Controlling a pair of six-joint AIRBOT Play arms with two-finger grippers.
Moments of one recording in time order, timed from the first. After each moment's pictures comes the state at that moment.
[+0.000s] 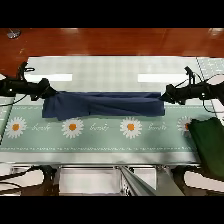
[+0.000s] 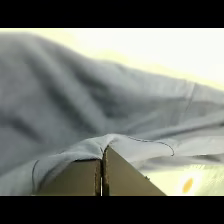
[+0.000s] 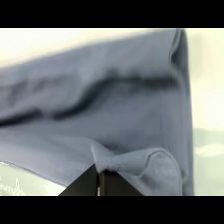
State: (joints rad) left arm 0.28 -1.43 1.10 0.84 -1.16 -1.35; right arm -0.19 -1.41 1.02 -0.84 1.11 1.36
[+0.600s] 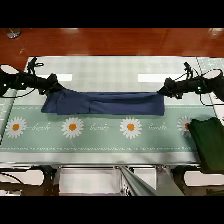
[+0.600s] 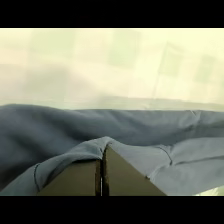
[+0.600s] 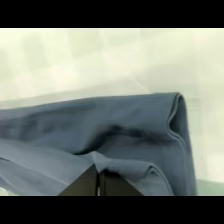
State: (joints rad) left arm 0.21 -1.58 1.22 0.84 -1.08 -1.32; right arm -0.19 -1.54 1.12 -0.79 1.07 1.37
